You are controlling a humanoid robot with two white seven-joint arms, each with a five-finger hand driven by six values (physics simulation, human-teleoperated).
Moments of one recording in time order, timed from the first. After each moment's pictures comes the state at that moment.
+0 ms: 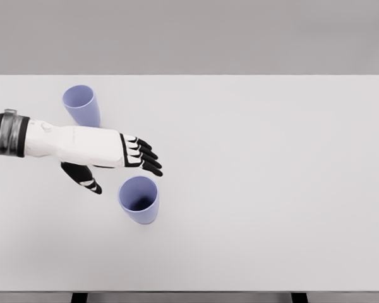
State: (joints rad) left arm -0.99 1.02 -1.11 -1.76 0.10 -0.61 -0.61; right arm -0.01 0.00 -0.03 0.13 0.07 -0.13 0.50
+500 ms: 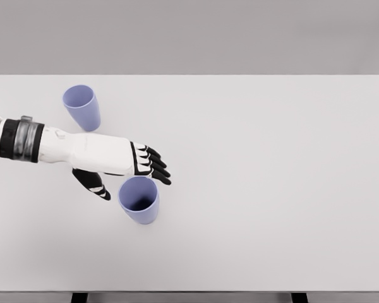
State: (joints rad) left arm -0.97 0.97 -1.13 -1.75 0.07 -0.61 -0.61; right arm 0.01 0.00 -0.03 0.13 0.07 -0.13 0.50
